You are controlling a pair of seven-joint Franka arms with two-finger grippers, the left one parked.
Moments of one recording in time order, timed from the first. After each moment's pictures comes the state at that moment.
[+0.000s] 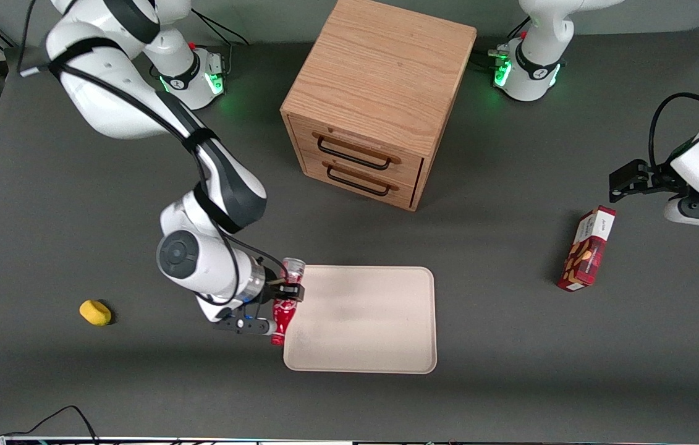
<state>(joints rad) 0.16 0.86 0.40 -1.22 -0.10 2.18 0.58</state>
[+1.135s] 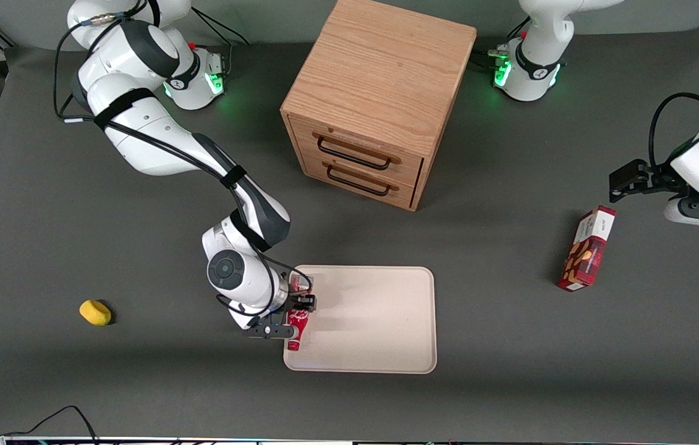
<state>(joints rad) 0.18 1.03 0.39 -1.20 -0.27 2.31 0.61</state>
